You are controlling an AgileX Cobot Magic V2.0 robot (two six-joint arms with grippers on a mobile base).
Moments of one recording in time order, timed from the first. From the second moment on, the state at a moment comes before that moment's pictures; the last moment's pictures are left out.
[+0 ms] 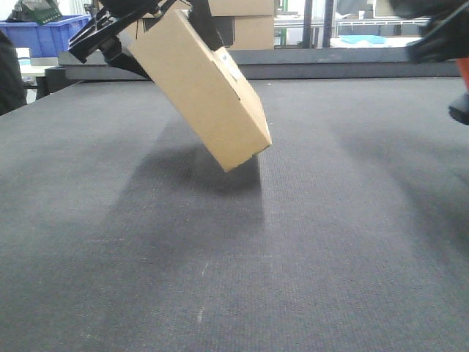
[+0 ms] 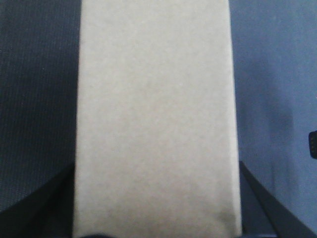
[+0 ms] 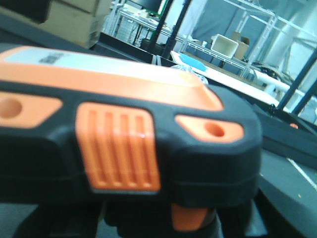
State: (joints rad) left arm -0.40 1.74 -1.46 -0.32 0.65 -0.39; right arm 0.31 1.57 -0.65 0.55 -0.90 -0.75
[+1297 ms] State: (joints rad) left arm -0.40 1.74 -1.46 -0.20 0.69 -0.39; right arm 0.34 1.66 -0.66 0.66 -0.91 -0.21
